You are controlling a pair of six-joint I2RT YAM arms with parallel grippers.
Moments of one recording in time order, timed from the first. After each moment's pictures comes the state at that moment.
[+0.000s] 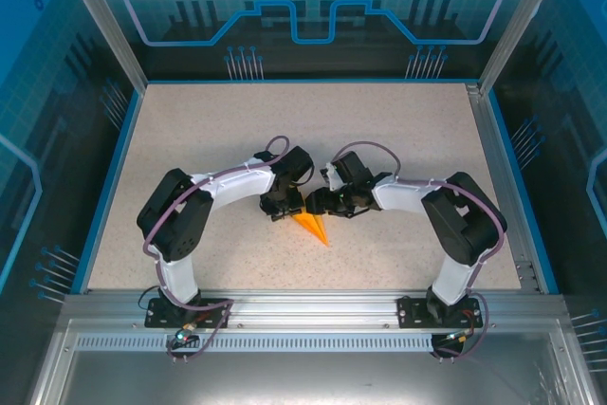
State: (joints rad) left arm -0.65 1.84 1.23 -0.86 0.05 -1.01; right arm 0.61 1.76 0.90 -0.15 -0.47 0.59
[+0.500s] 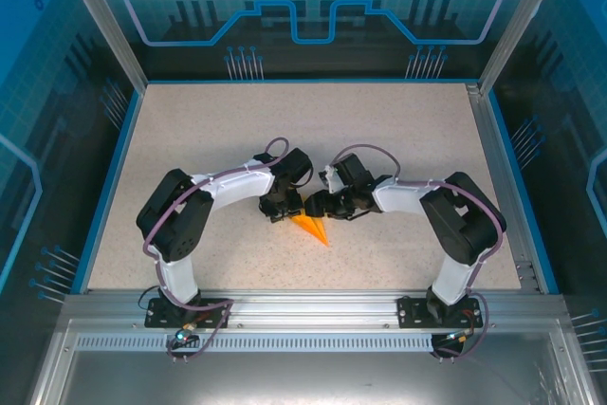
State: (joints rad) left arm -0.65 1.84 1.20 -0.84 0.05 -1.01; right arm 0.61 1.76 0.86 -0.09 -0.55 0.60
